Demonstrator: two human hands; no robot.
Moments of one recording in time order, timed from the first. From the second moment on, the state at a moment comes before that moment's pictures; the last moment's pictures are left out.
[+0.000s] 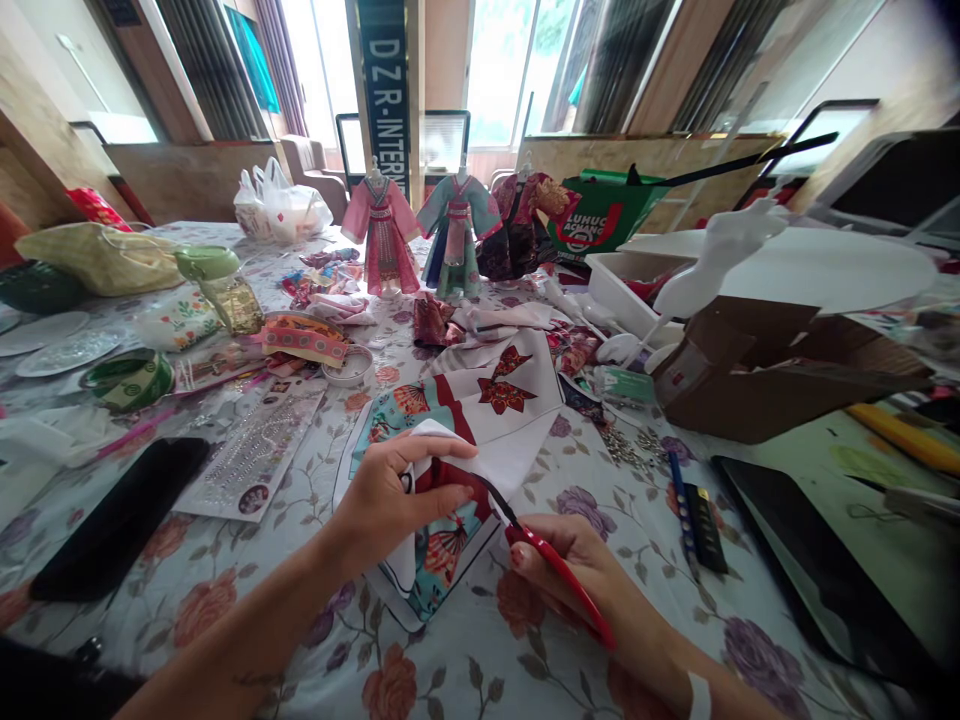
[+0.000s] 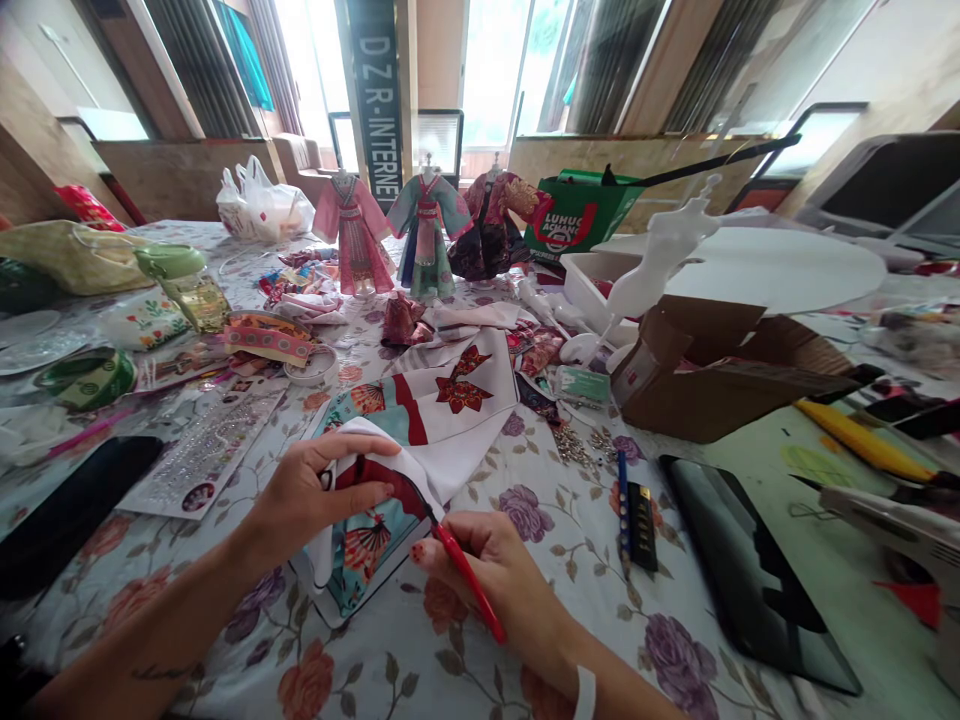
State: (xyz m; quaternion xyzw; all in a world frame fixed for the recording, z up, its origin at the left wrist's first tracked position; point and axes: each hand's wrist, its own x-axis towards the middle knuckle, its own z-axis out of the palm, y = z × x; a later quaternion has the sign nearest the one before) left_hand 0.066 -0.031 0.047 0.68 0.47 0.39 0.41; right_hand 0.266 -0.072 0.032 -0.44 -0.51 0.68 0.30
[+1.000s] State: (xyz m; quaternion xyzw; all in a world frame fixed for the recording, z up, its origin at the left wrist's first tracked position) left_hand 0.069 -0.031 0.049 0.69 0.44 0.37 0.44; right_hand 0.264 -0.071 0.033 -0.43 -0.50 0.69 0.28
